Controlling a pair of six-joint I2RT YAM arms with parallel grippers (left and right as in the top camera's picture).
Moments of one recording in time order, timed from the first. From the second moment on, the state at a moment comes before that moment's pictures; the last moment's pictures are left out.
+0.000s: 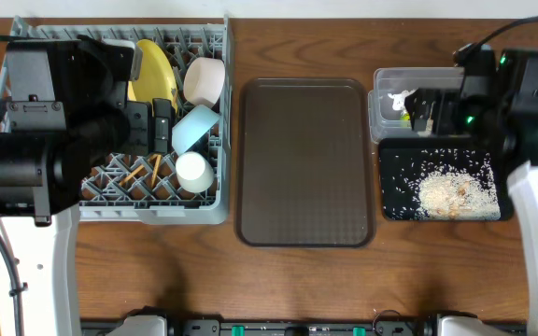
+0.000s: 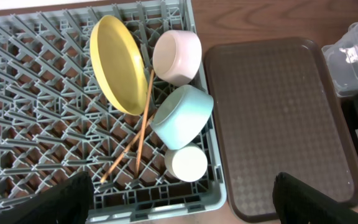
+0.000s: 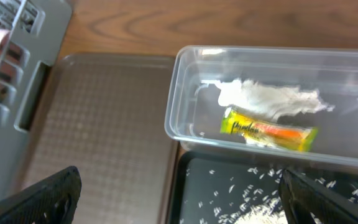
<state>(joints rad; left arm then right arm) -0.01 1.35 1.87 -1.38 0.13 0.09 -0.03 1.34 1.30 -0.77 -0.25 0.00</state>
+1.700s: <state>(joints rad) -0.01 1.35 1.87 -1.39 0.13 0.09 0.00 0.02 0.01 -0.06 -0.16 -0.03</state>
